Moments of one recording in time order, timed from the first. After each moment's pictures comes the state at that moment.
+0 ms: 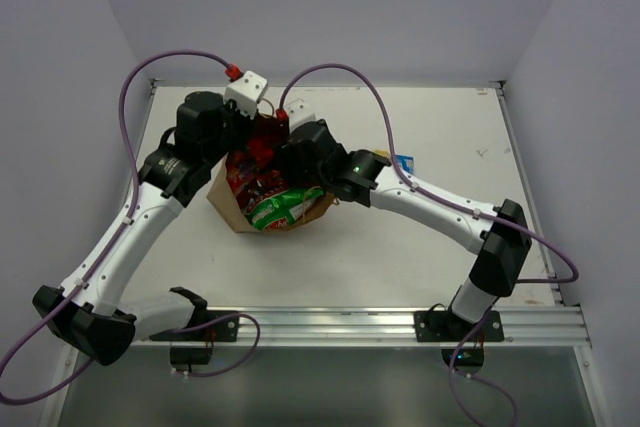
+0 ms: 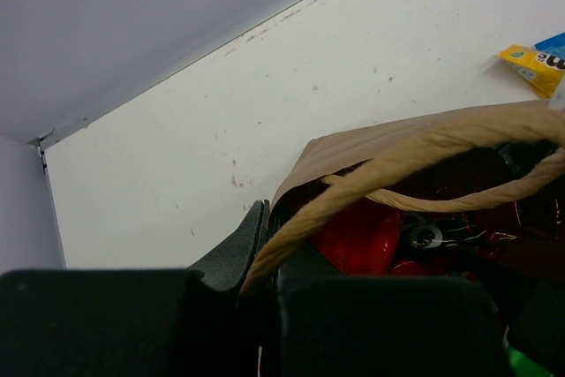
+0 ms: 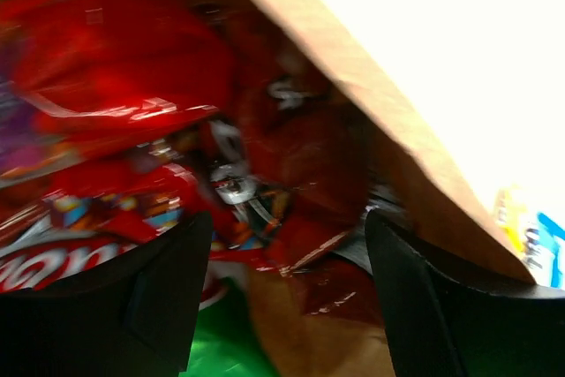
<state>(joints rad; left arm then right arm) -0.45 1.18 1.31 -0.48 -0.11 0.20 0.98 1.68 1.56 -0.47 0.40 0.19</state>
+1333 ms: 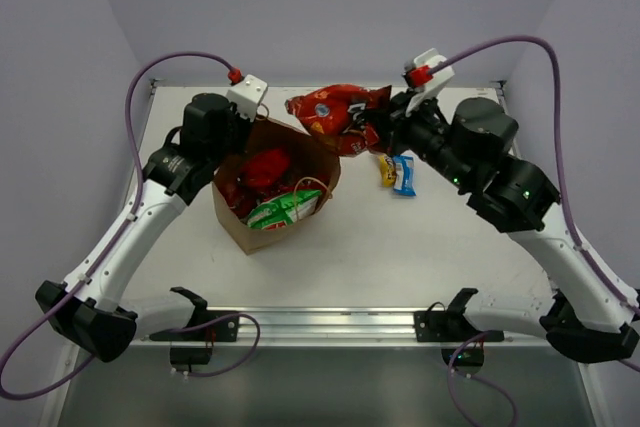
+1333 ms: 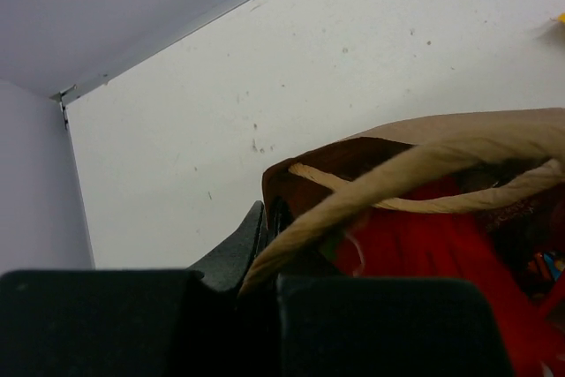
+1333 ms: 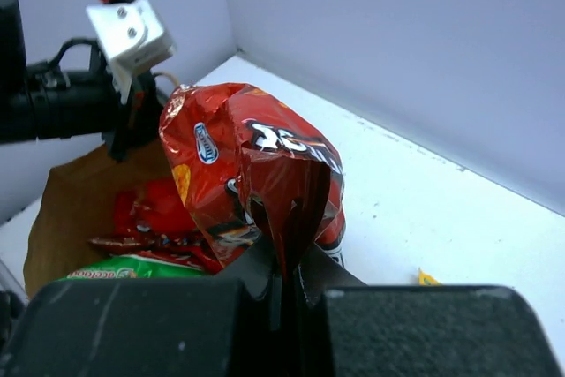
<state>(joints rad) -0.46 1.20 1.31 -0.54 -0.21 0.20 0.86 1.17 1.63 -0.55 0.18 0.05</state>
